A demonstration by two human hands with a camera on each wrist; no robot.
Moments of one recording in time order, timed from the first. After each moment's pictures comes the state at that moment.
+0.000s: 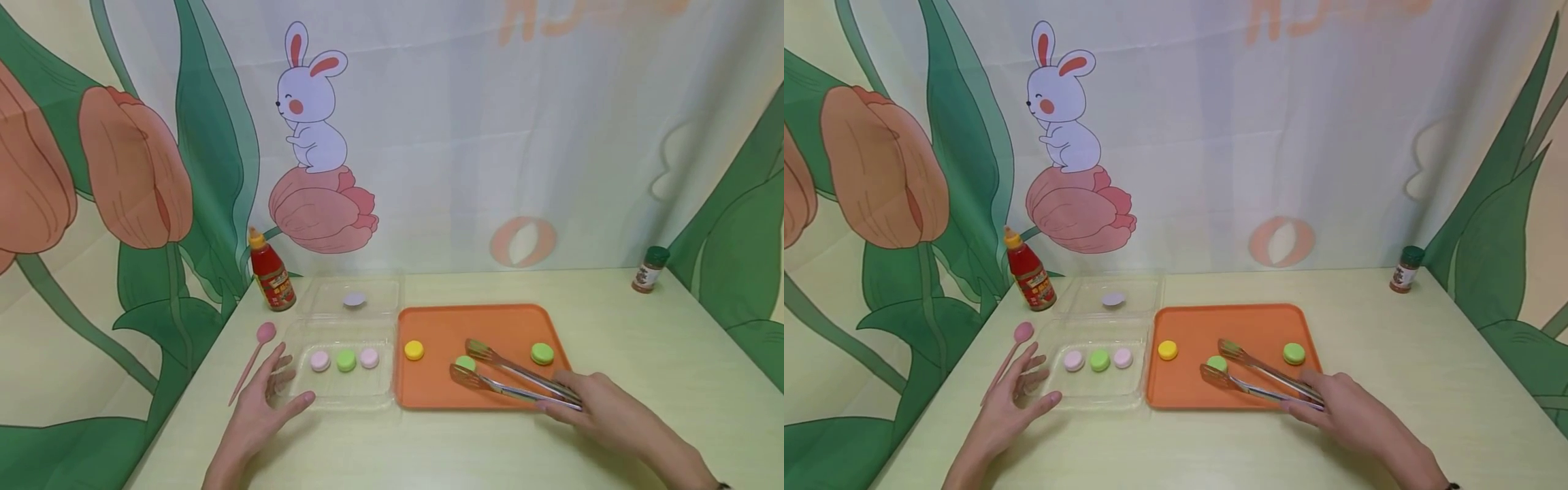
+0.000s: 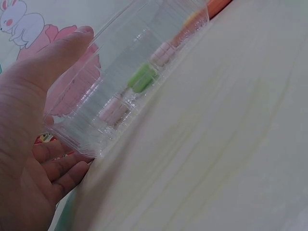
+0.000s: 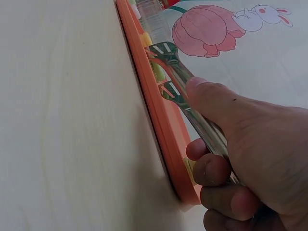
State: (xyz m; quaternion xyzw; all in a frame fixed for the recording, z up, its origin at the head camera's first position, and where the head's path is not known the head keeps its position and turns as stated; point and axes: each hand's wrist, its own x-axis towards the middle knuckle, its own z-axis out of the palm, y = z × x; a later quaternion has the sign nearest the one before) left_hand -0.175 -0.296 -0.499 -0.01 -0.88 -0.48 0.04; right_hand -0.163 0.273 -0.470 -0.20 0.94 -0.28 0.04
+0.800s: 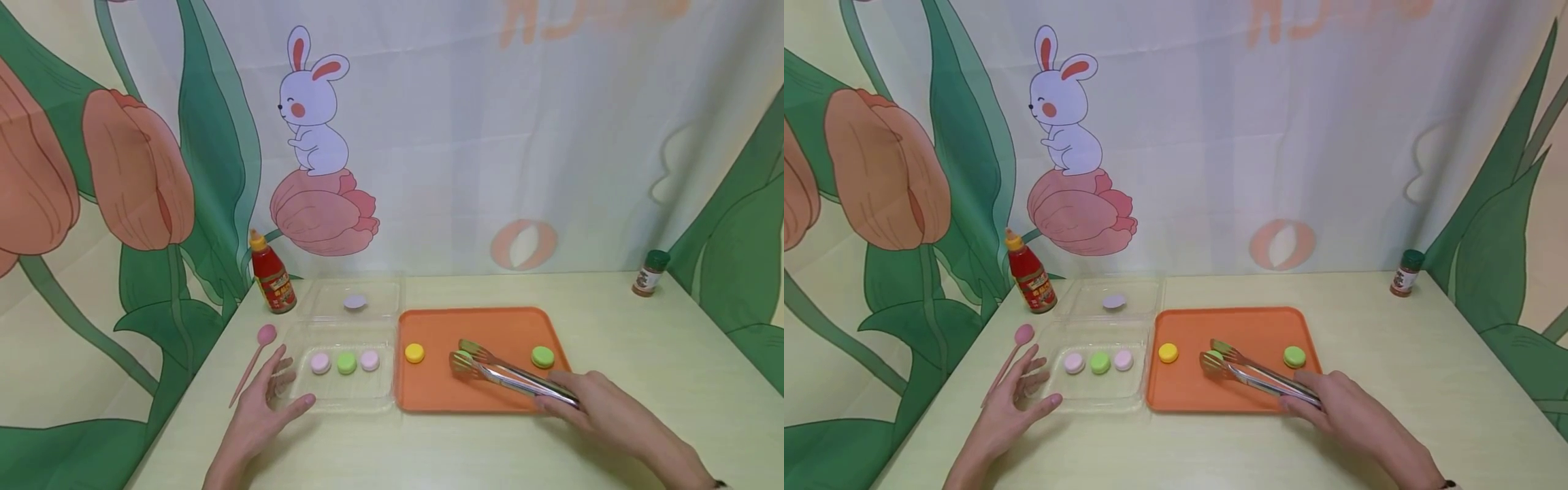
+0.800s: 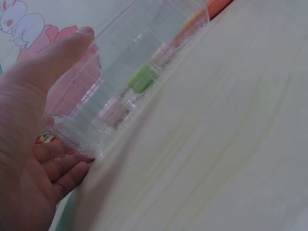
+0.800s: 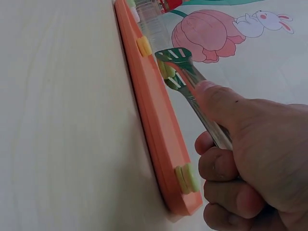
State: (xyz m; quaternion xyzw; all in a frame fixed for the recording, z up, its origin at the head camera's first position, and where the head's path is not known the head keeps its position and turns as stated) left_hand -0.175 -0.295 -0.497 -0.01 -0.88 -0.48 0.04; right_hand -0.167 0.269 -0.464 -0.24 0.94 -0.26 0.01
